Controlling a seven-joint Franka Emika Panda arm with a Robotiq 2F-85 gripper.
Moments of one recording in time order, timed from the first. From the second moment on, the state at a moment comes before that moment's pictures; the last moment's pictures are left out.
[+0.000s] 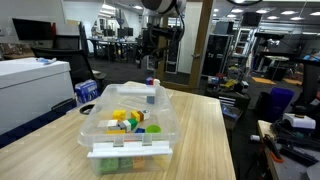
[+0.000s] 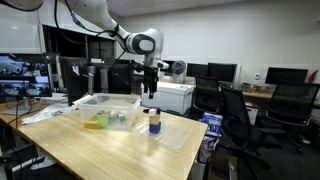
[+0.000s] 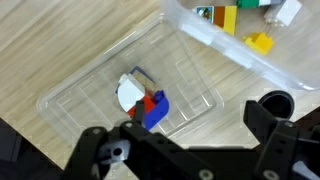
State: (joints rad) arm -0.12 0.52 -0.11 -1.54 0.17 2.04 0.21
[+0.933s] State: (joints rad) arm 0.16 0.36 0.05 -1.93 -0.16 2.35 0.18
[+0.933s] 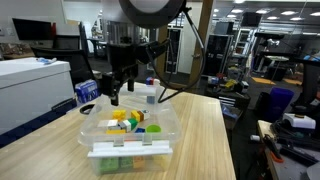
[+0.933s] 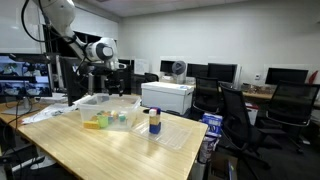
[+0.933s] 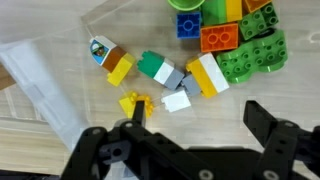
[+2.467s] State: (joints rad) arm 0.00 0.47 0.13 -2.10 -0.04 2.41 -0.47
